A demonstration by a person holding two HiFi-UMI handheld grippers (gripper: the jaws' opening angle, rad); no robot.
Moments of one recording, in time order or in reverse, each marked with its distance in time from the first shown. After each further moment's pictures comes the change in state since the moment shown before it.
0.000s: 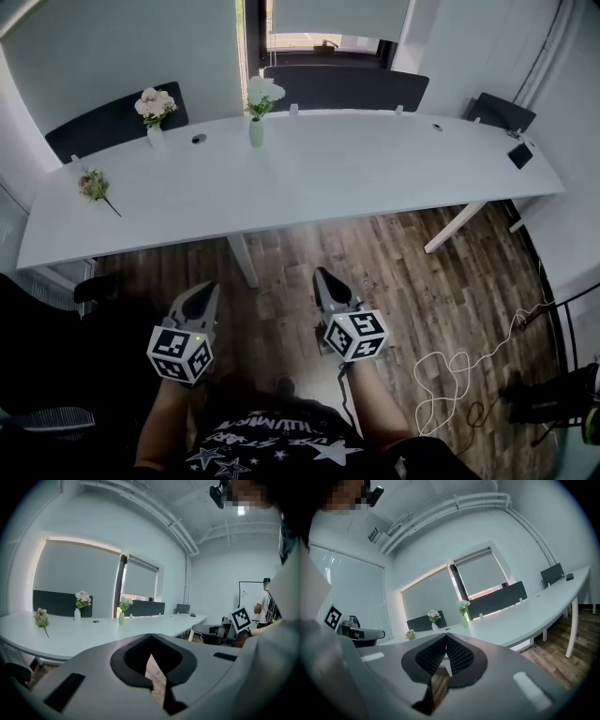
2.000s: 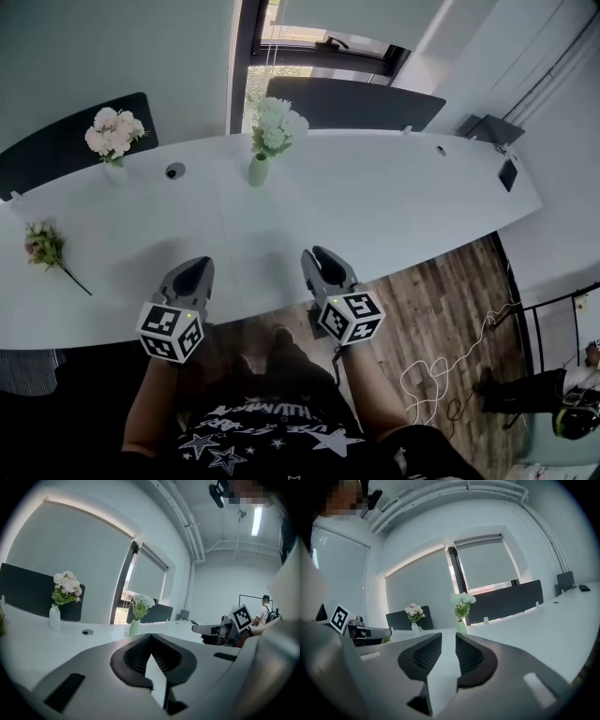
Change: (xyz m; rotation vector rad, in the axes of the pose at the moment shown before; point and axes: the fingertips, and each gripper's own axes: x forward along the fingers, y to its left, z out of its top) left arm 0.245 0.232 0.071 -0.081 -0.014 -0.168; right arm 0.308 -0.046 0.055 -0.087 0.075 -0.093
